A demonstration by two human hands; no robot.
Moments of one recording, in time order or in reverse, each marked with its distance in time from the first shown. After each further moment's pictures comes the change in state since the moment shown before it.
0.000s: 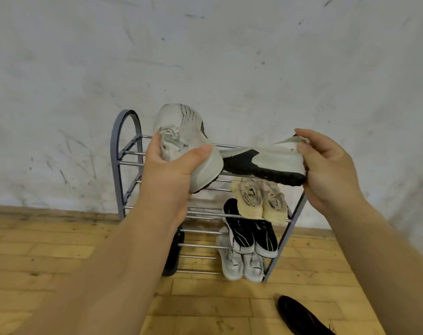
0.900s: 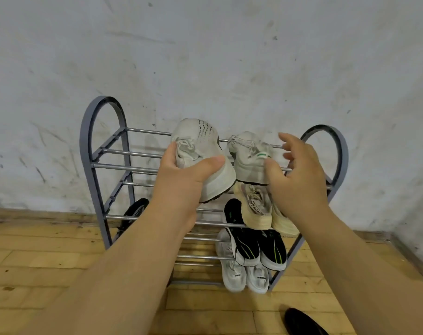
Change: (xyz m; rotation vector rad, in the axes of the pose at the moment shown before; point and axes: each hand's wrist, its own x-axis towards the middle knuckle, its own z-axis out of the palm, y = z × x) left_hand 0.079 -0.069 0.002 0.114 -0.030 -0.172; right_hand 0.032 0.078 0.049 -0.714 -0.031 -0.190
